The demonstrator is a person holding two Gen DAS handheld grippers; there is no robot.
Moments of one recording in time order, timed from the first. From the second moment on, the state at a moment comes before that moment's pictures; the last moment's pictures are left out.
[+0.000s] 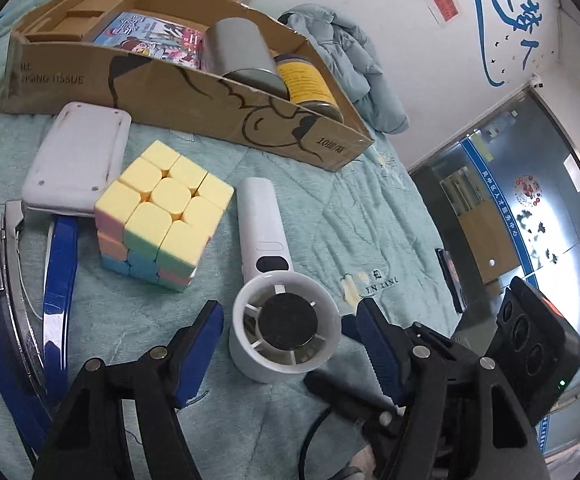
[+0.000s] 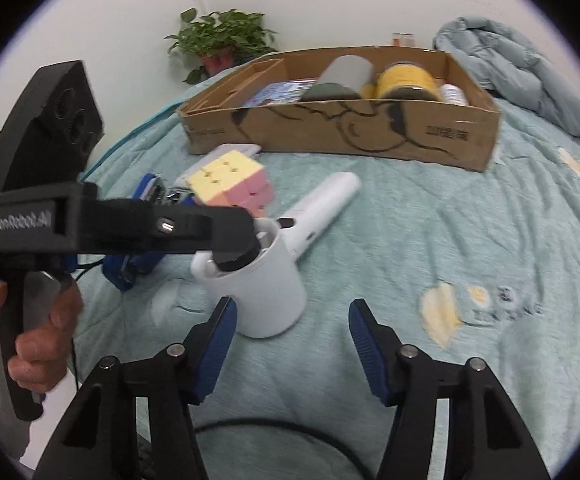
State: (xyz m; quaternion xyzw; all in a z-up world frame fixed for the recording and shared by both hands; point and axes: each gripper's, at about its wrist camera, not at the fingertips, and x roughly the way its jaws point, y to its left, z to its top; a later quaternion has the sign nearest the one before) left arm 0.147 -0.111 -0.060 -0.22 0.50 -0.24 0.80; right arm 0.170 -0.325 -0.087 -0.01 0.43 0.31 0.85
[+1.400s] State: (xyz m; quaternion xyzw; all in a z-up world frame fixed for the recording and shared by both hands) left arm 0.164 -0.145 -0.082 -0.23 0.55 -0.29 0.75; right arm 0.188 -0.352 -0.102 0.06 0.49 0.33 0.80
